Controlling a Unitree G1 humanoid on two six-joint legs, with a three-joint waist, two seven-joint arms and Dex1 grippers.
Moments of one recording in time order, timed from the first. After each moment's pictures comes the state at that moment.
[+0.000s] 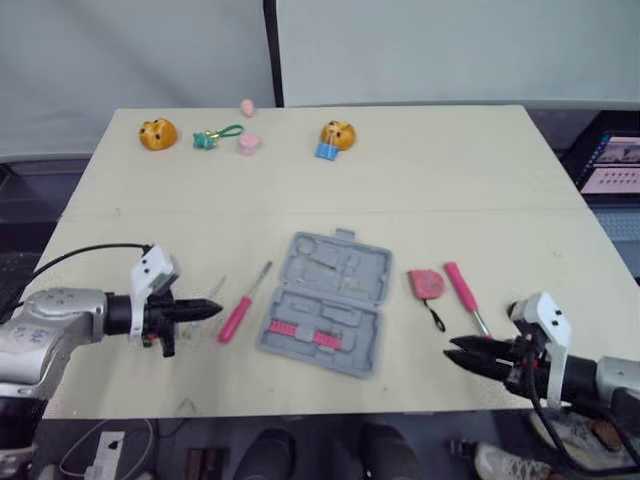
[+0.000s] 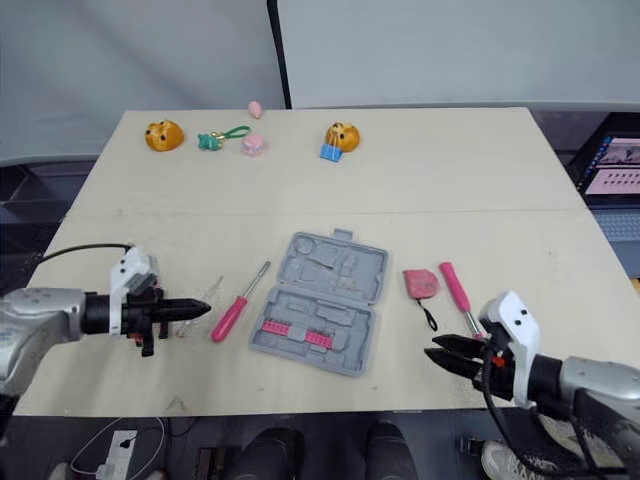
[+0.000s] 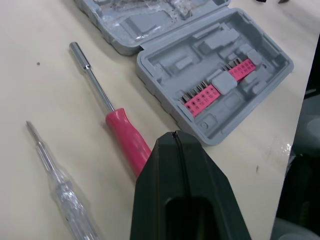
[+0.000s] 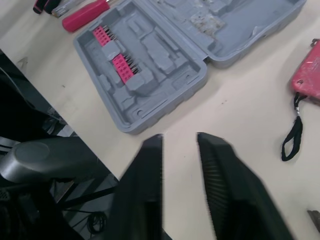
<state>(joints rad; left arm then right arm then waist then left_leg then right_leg) -0.26 0.94 0.06 -0.05 -0.48 0.63 -1.04 0.26 -0.89 -0.41 -0.66 0.83 0.89 0.74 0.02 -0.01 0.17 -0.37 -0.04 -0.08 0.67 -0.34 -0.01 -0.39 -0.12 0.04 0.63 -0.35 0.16</state>
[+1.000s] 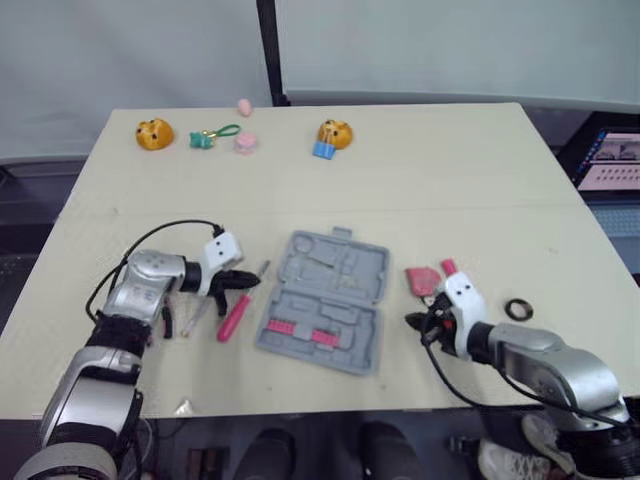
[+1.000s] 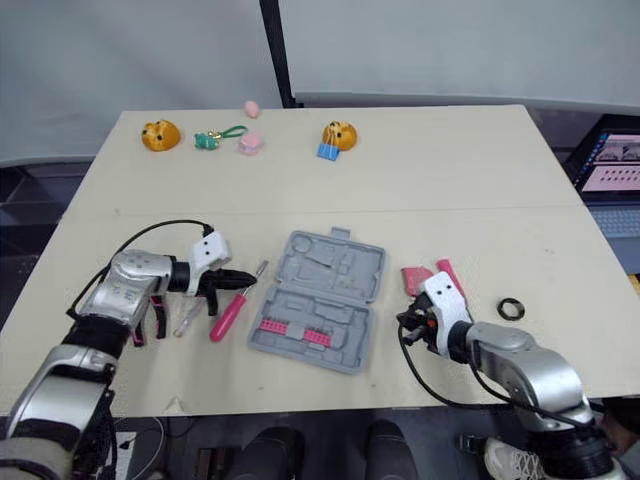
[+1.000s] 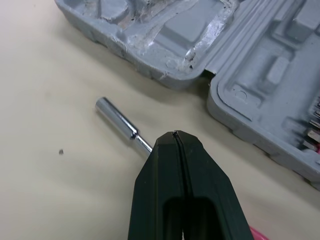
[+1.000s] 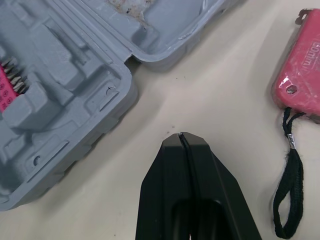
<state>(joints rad) -0.71 0.61 -0.19 0.70 -0.03 0.04 -1.08 -0.15 -0.63 0.04 -0.32 0.48 0.93 0.50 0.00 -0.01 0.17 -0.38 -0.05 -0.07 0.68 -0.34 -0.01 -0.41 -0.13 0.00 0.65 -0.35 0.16</state>
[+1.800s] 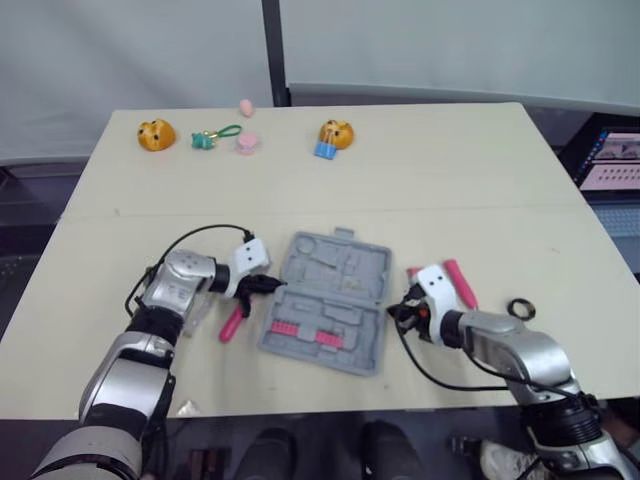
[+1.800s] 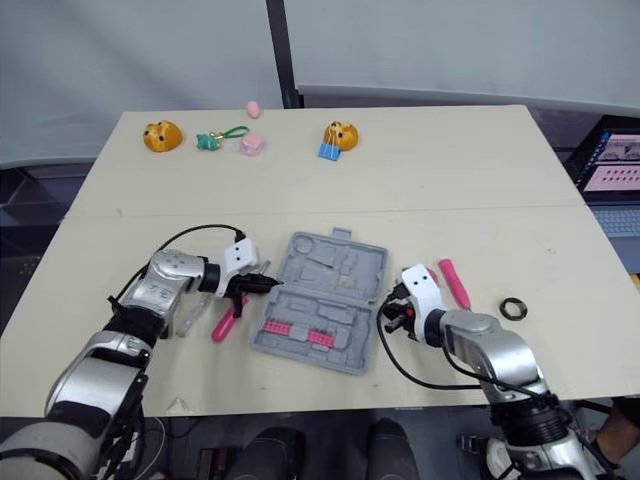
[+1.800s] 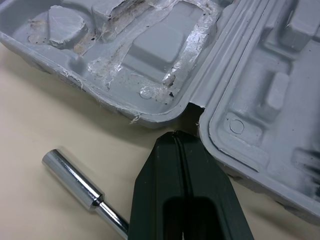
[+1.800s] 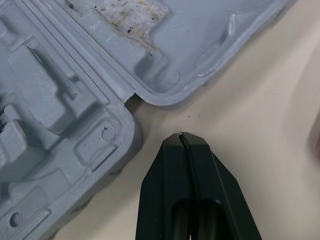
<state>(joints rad) -0.79 0.48 -0.22 0.86 0.05 -0.06 -1.09 -0.28 -0.53 0.12 -0.18 0.37 0.89 0.52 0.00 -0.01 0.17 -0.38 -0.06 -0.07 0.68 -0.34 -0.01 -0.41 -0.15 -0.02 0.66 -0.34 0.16</state>
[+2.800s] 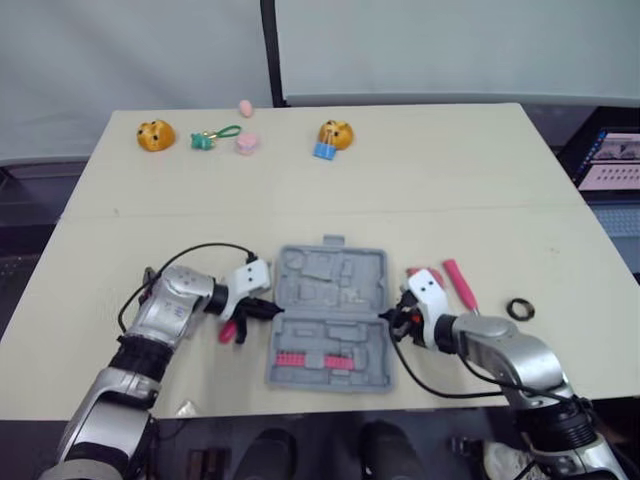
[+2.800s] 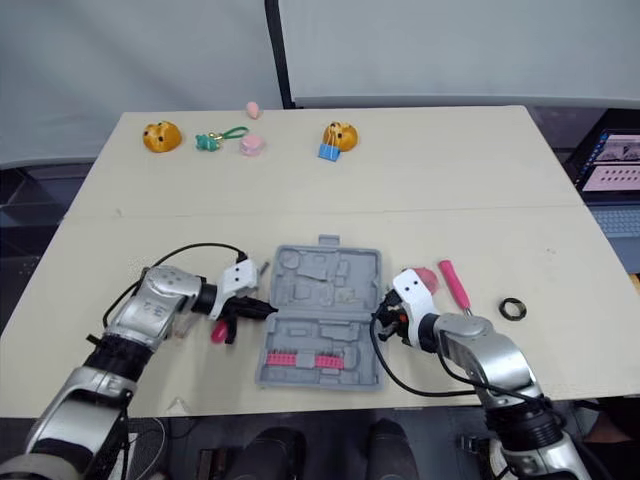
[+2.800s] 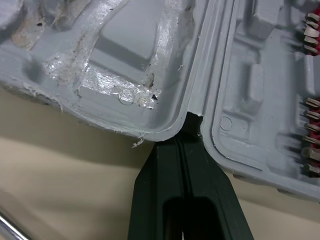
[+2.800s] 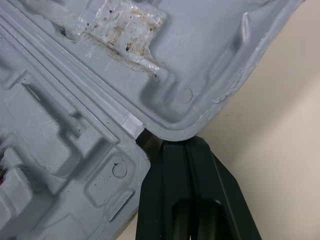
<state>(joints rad) -0.53 0.57 -0.22 0.33 0.03 0.31 -1.20 -0.24 -0.52 0.15 -0.23 0.34 0.88 0.59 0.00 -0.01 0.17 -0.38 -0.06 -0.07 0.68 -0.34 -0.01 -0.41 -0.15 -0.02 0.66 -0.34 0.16</state>
